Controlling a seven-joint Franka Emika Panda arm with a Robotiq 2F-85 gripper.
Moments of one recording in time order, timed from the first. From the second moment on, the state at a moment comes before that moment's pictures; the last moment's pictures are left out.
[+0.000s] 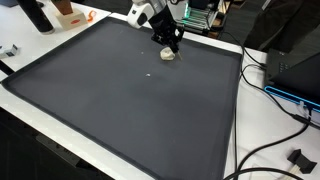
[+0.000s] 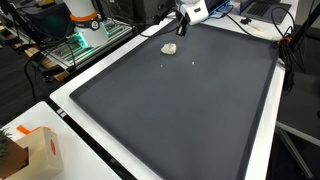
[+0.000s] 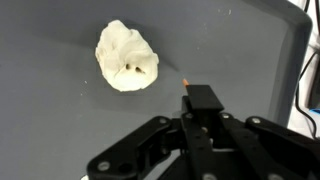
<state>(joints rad) 0.03 0.28 0.15 -2.15 0.45 2.14 -0.41</state>
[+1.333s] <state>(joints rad) 0.14 -0.03 0.16 -2.24 0.05 2.17 -0.24</state>
